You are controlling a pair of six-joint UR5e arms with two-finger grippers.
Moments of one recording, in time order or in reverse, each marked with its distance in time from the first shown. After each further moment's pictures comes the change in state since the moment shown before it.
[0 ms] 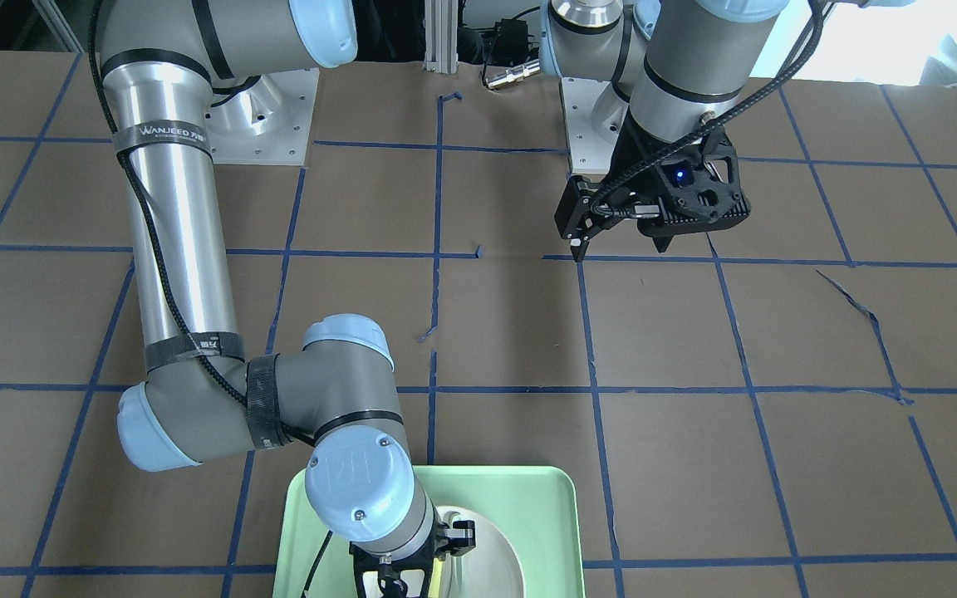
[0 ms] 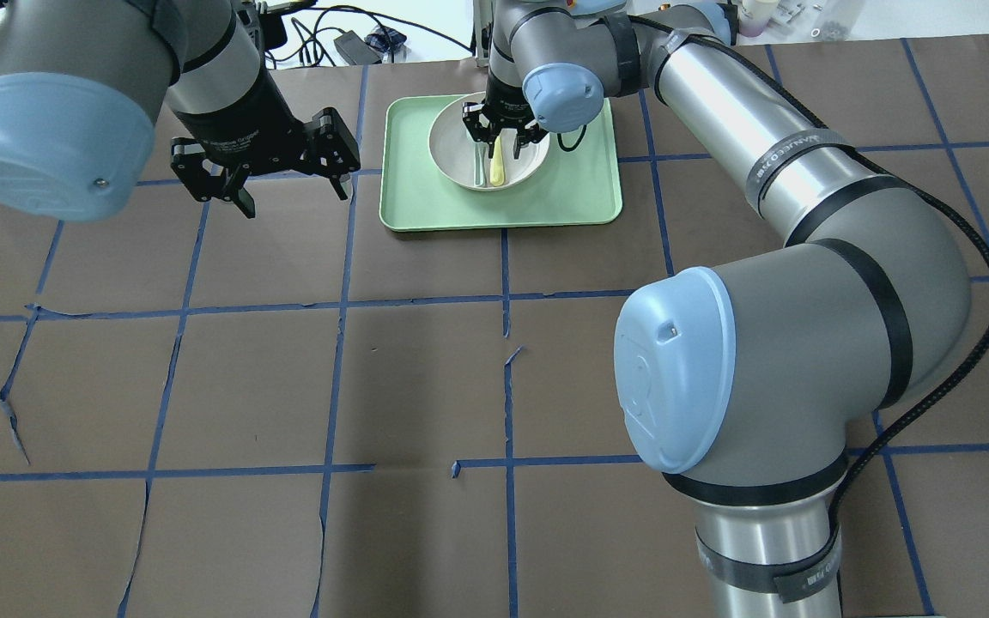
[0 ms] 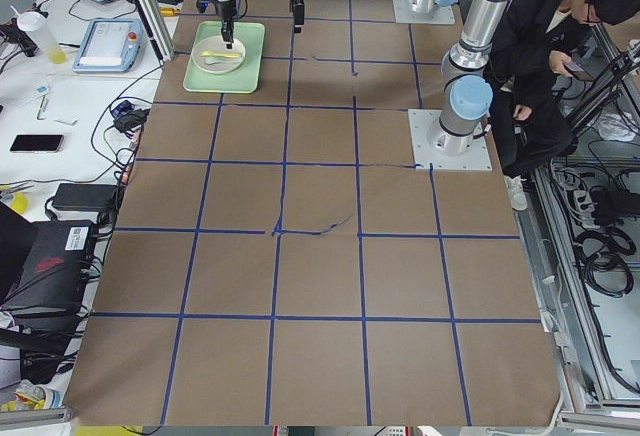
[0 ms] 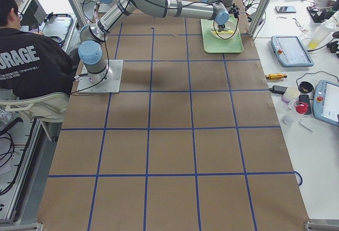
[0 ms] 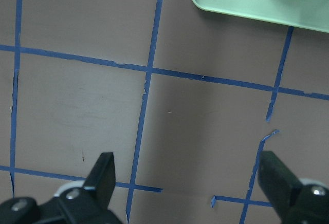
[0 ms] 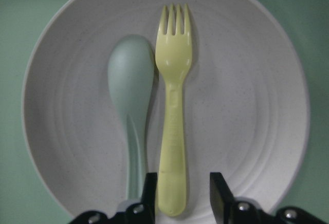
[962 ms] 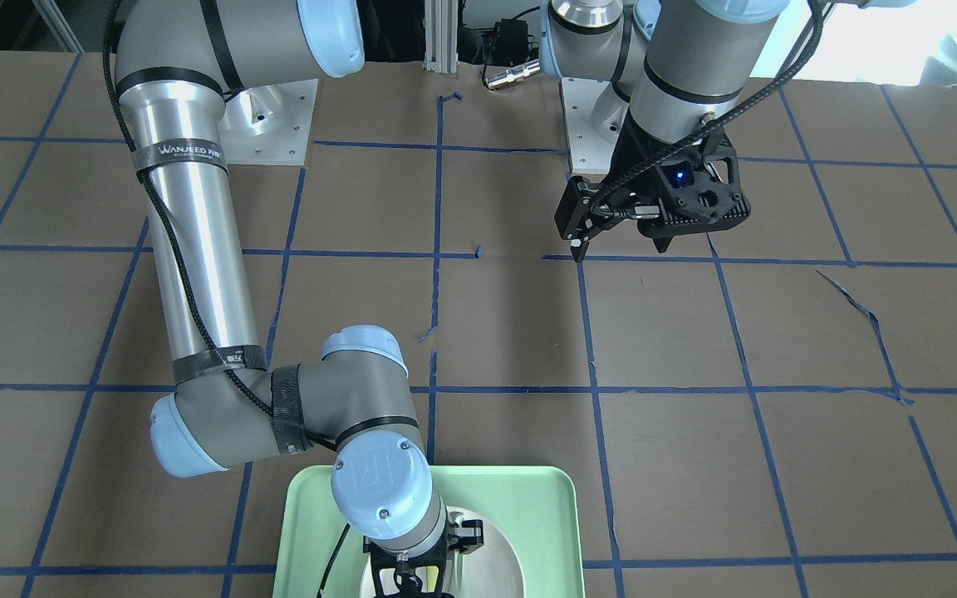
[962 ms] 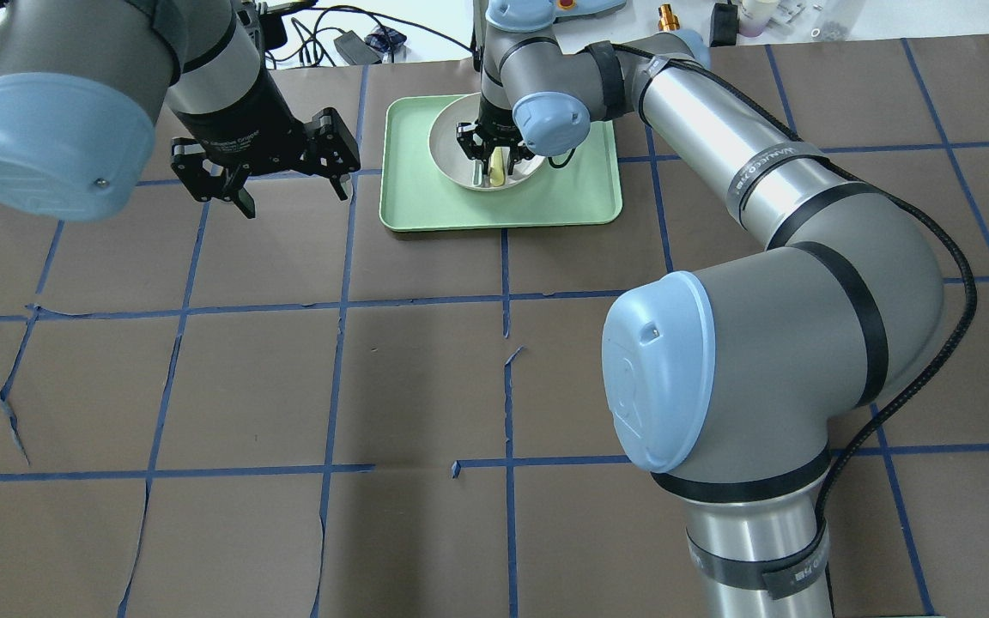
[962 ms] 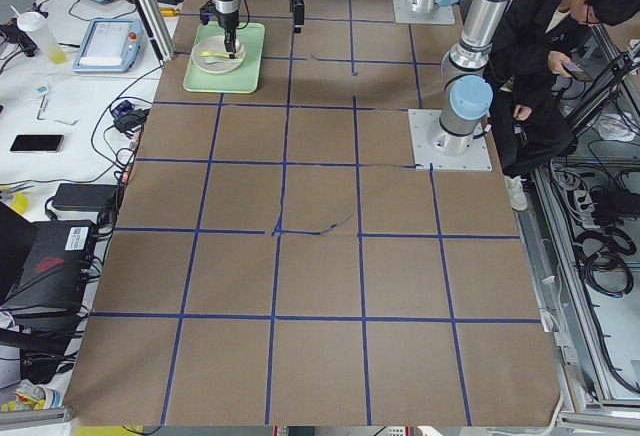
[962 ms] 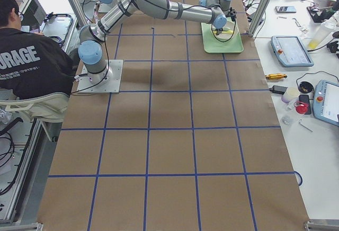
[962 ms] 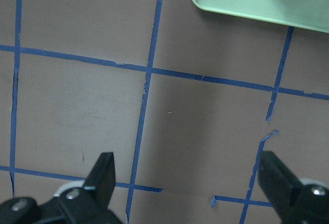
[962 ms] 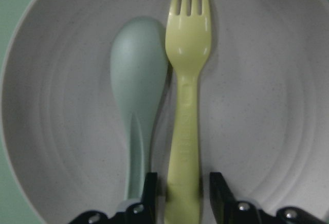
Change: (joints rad) left arm 0.001 -0.001 0.000 0.000 0.000 0.000; right arm 0.014 0.025 0.028 -0.054 -0.015 0.003
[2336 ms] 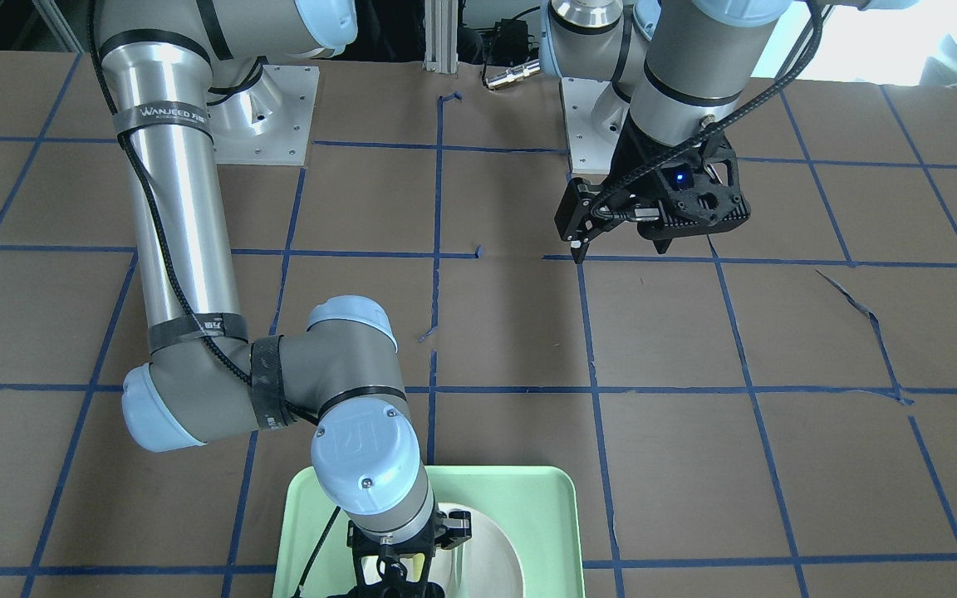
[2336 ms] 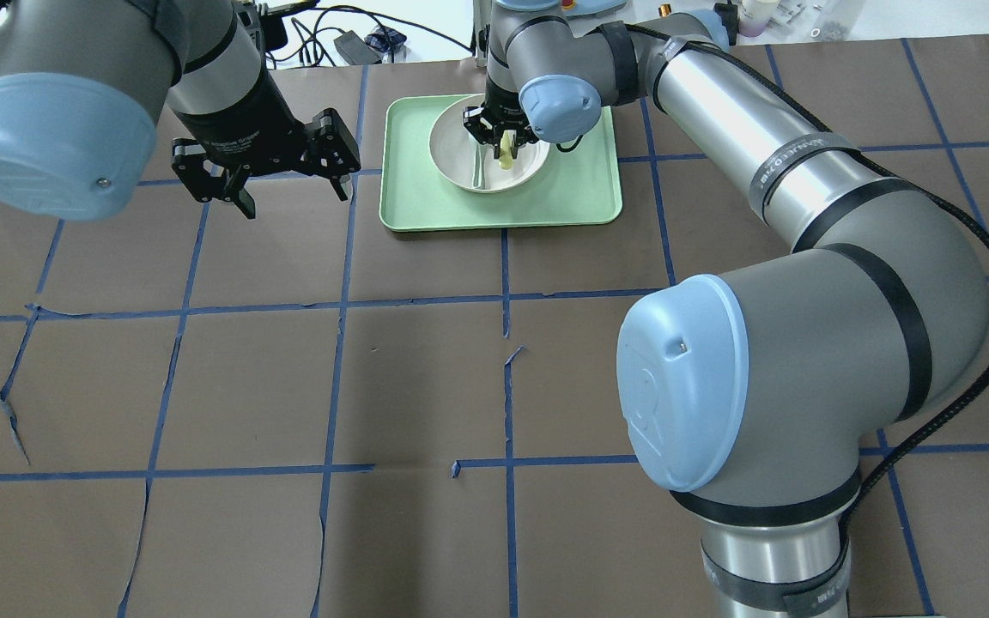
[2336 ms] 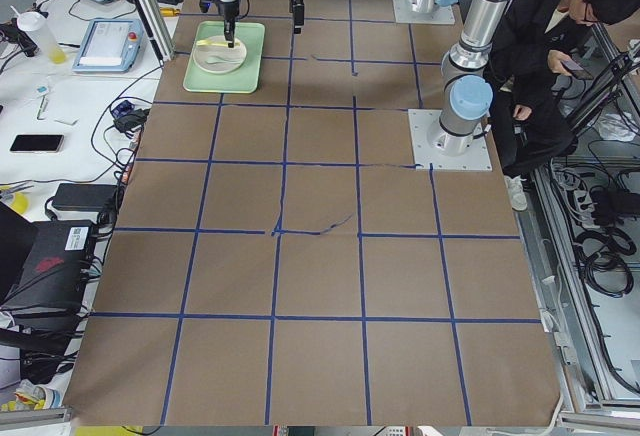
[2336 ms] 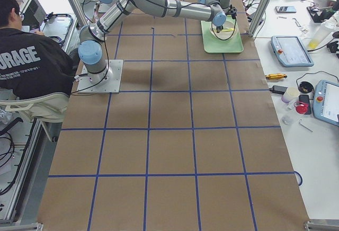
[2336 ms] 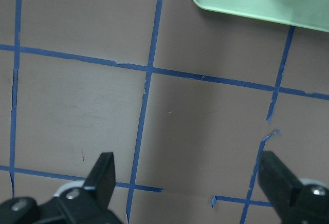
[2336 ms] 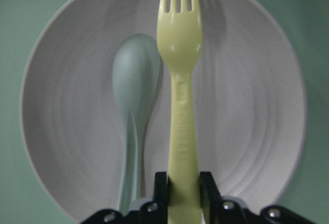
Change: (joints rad) left arm 0.000 -0.002 -0.001 0.000 0.000 0.000; right arm -0.016 -0.081 0.043 0.002 -0.040 -0.019
